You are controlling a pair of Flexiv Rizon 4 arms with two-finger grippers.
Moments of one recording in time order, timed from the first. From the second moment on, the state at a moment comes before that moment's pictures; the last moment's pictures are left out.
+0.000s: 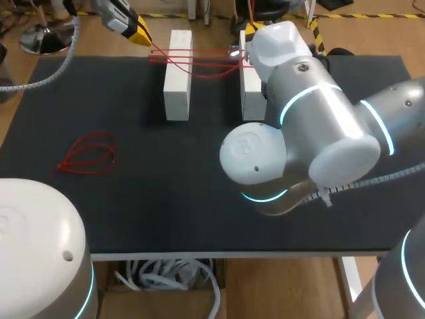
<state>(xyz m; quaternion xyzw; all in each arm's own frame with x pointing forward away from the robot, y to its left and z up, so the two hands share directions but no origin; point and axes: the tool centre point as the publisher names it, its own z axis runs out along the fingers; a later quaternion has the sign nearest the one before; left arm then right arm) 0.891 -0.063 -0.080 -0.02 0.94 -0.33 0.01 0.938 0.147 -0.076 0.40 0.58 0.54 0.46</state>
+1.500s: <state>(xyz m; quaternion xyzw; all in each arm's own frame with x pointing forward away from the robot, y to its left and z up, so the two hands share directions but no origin) 0.891 -0.064 -0.080 -0.02 0.94 -0.33 0.01 0.897 0.198 0.001 -0.03 0.79 0.03 0.61</state>
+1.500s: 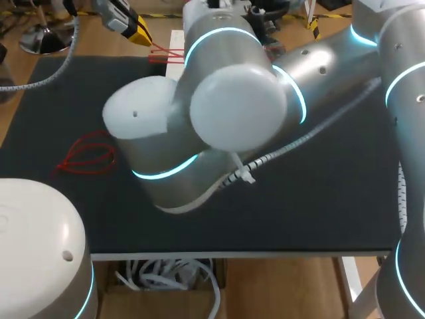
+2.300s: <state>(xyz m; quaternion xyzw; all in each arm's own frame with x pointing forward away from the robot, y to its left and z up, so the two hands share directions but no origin) 0.891 -0.064 -0.080 -0.02 0.94 -0.33 0.01 0.899 0.223 0.007 -0.21 0.76 -0.19 0.59</state>
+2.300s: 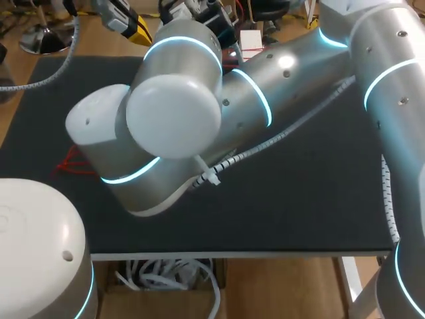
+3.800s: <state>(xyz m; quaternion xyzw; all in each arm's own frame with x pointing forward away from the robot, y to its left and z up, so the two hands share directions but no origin) 0.891 -0.064 -0.080 -0.02 0.94 -0.33 0.01 0.894 0.229 0.013 -0.18 0.79 -0.13 0.57</state>
